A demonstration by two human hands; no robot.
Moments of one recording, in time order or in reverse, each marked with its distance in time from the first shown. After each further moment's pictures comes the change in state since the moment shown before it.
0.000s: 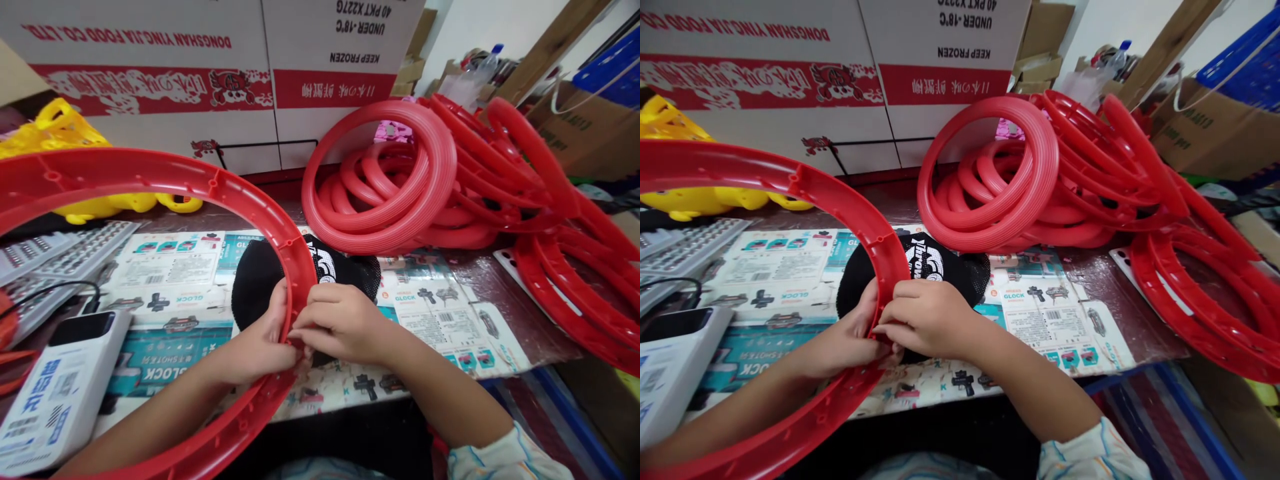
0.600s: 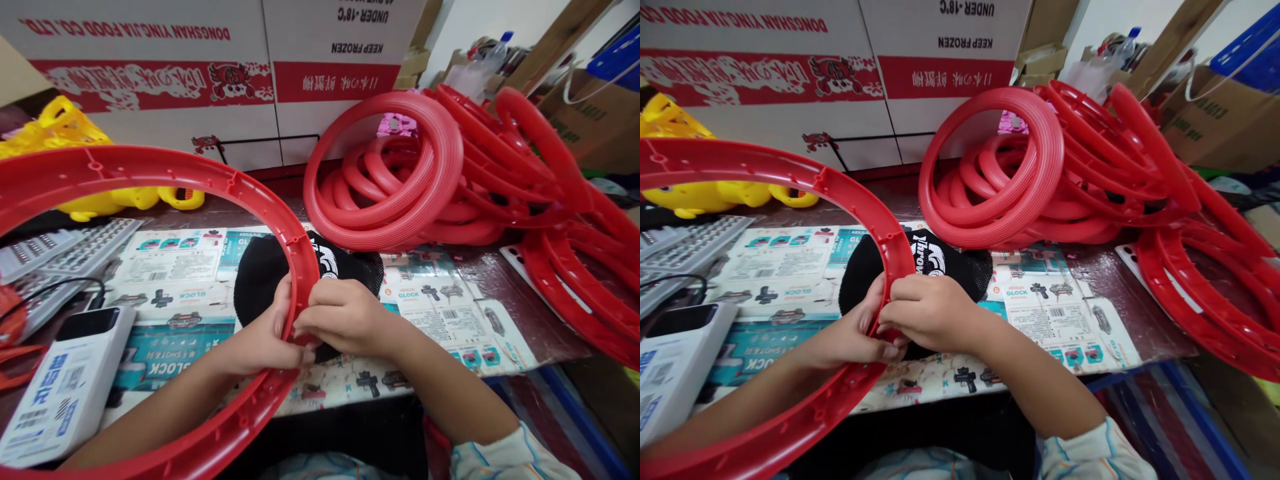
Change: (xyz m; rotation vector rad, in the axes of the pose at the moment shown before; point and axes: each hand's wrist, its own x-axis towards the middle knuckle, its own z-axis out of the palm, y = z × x) left_hand 0.003 0.006 0.004 -0.061 -0.045 0.022; right_hand 0.000 0.006 -0.001 -0.119 0.017 -0.182
